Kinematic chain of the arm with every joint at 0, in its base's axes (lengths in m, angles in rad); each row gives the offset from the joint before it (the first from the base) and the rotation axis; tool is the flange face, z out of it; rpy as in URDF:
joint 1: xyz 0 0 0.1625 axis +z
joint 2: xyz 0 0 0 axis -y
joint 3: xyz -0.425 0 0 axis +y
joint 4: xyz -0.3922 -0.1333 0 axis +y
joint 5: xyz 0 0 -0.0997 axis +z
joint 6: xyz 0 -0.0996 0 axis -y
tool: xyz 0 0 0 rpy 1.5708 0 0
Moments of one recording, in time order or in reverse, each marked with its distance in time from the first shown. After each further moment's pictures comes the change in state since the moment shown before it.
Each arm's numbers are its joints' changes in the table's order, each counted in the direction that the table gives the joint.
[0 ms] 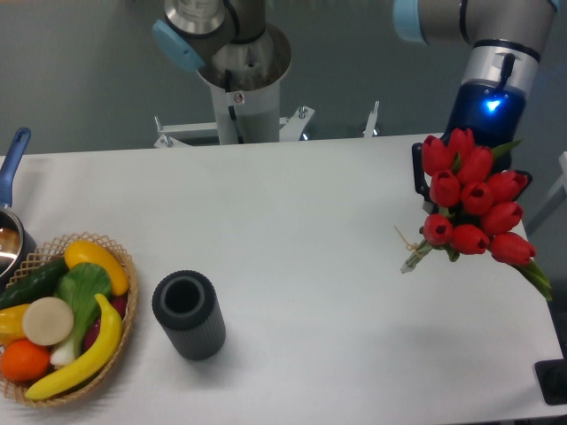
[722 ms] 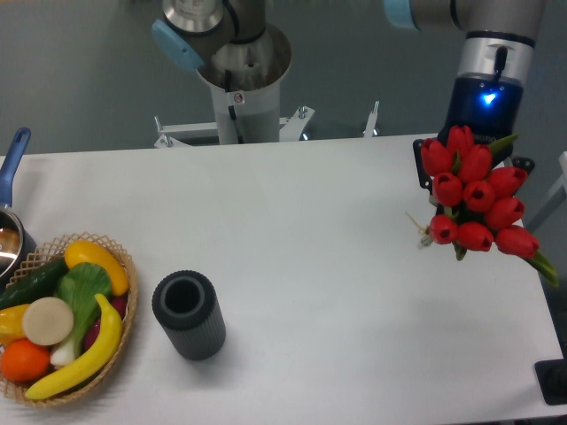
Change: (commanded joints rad) arm -0.043 0.081 0.026 0.066 -0.380 -0.003
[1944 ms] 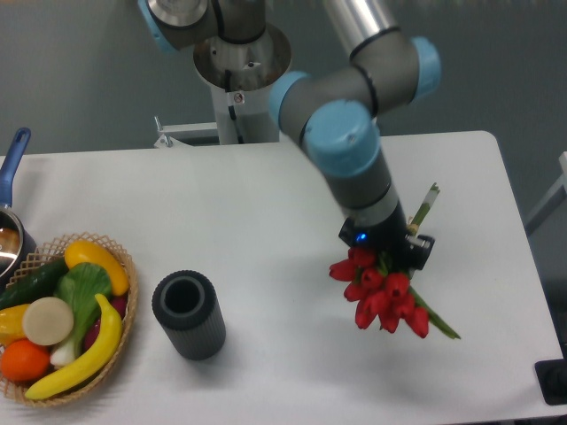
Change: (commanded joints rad) arm -0.413 -0.290 -0.008 -0.018 -0.912 -0.015
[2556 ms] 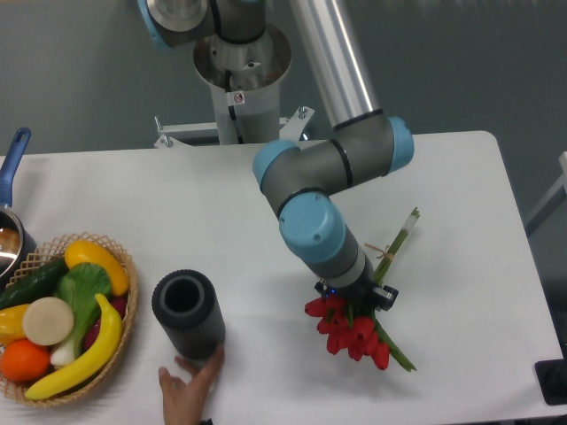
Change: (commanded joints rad) arm -0.029 -0.143 -0.011 -0.002 0.002 0.002
